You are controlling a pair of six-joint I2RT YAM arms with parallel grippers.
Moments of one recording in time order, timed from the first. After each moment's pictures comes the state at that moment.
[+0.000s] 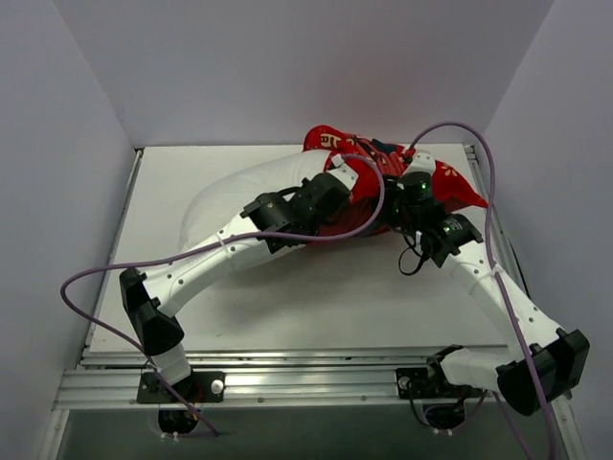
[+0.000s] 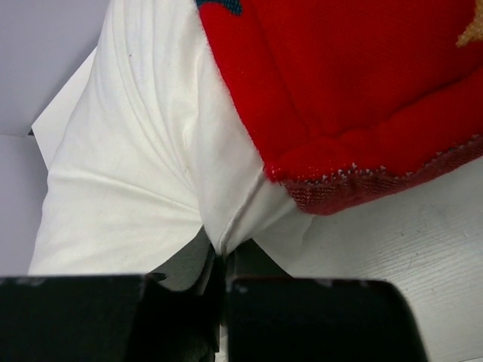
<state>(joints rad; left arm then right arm) -1.01 1.73 1.87 -0.95 -0.69 0.00 0.44 1.19 1.14 -0.48 0.23 0.42</state>
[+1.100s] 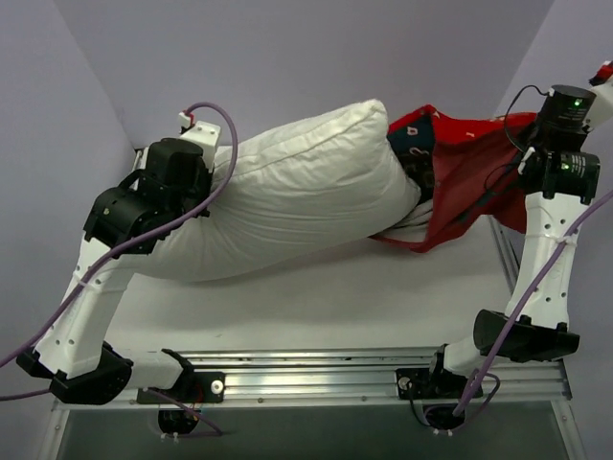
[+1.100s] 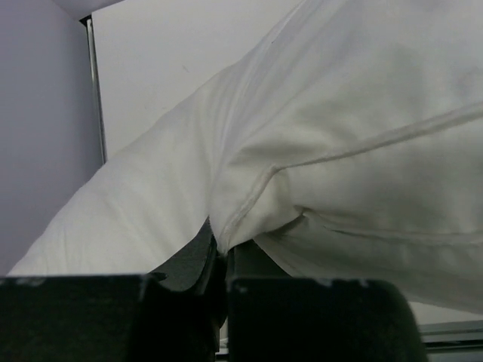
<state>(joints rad) -0.60 1.33 1.91 -1.19 -0.48 -0.07 -0.21 1.48 1.99 -0.87 0.40 0.47</state>
